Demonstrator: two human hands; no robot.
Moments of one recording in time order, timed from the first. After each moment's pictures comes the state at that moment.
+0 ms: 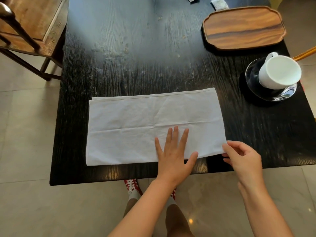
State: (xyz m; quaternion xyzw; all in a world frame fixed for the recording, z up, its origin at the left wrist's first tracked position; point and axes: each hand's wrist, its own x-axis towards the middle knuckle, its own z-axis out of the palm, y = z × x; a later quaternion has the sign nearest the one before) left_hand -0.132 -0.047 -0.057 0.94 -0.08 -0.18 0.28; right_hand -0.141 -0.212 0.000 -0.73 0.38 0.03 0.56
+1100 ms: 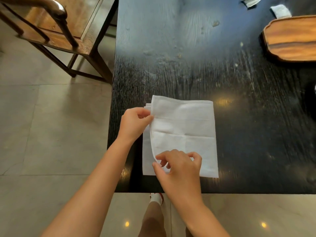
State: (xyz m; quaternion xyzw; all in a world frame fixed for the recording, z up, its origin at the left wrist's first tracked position) left_hand 0.002 0.205 -0.017 0.85 0.16 -0.14 0.48; right_hand -0.114 0.076 0.029 -0.93 0.04 0.09 0.36
